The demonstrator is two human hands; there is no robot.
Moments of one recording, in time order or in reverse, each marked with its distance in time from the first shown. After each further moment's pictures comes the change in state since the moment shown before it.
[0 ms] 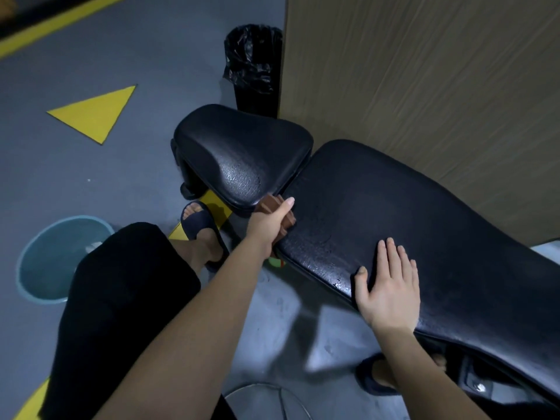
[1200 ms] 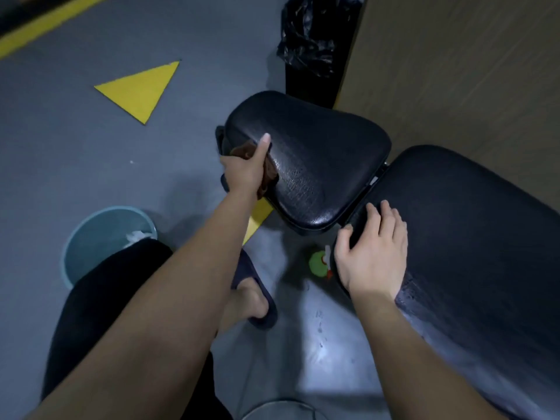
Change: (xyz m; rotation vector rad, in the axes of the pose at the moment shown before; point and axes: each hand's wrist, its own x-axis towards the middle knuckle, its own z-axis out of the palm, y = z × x) left_hand 0.124 0.098 -0.117 -0.032 0.471 0.146; right_hand 0.091 -0.178 0.066 0.126 -0.006 0.009
